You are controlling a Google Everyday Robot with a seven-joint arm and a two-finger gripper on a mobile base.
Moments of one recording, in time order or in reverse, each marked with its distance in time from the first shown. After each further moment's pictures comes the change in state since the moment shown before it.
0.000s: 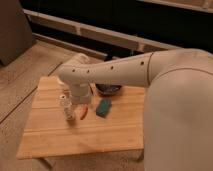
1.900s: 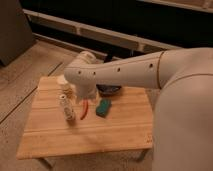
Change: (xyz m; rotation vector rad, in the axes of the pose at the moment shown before) arm -0.040 -0.040 -0.020 -0.025 -0.220 0.242
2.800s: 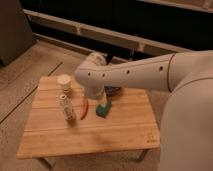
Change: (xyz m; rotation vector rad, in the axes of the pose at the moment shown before) arm -0.007 -0.051 0.026 0.068 0.057 0.190
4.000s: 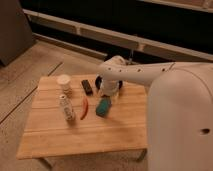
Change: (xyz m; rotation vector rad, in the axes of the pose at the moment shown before) arm -0.064 -0.005 0.088 -0.065 0.108 0.062
